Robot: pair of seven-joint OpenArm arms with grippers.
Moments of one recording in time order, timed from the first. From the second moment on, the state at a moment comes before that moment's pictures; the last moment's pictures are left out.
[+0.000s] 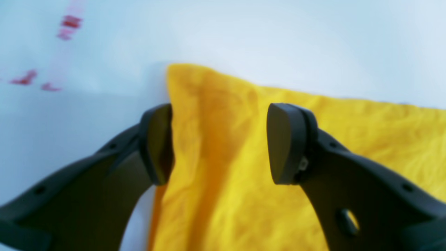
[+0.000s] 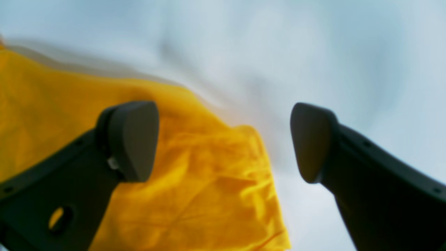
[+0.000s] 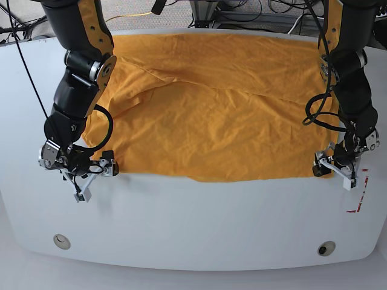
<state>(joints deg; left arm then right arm) -31.8 -19.1 -28.9 33.9 -3.0 -31.9 29.6 31.1 9.8 30.1 53.4 -2.6 40.4 -52.4</state>
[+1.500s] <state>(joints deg) -28.6 -18.6 -29.2 34.3 -5.5 -33.7 27.2 -1.4 7.6 24.6 92.3 18.5 40.5 -73.3</state>
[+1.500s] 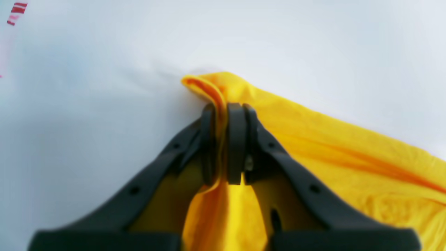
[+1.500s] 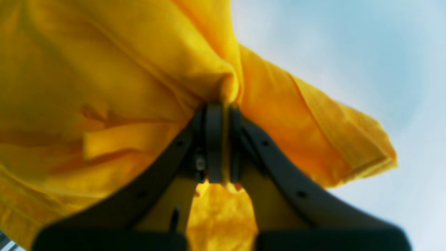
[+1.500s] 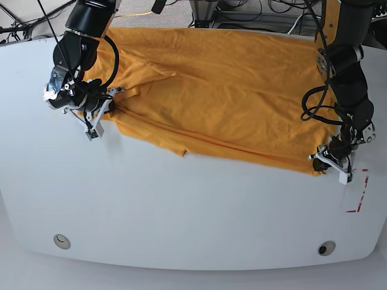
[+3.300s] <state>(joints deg) -27.4 -18.7 -29.0 34.6 -6.4 -33.9 26.6 13.3 12.5 19.8 65.7 35.3 40.4 -66.8</state>
